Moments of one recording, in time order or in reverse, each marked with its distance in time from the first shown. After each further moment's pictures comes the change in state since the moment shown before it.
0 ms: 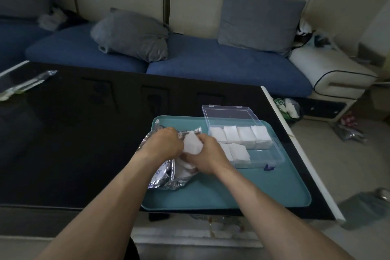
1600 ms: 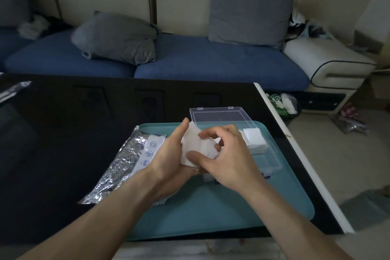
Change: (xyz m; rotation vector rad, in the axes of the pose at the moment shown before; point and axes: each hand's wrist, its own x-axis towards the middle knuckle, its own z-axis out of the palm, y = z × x) left_hand -0.012 0.036 0.040 -1.819 -0.572 0.094; right_hand -0.030 0.001 -0.072 -0.007 0.087 -0.304
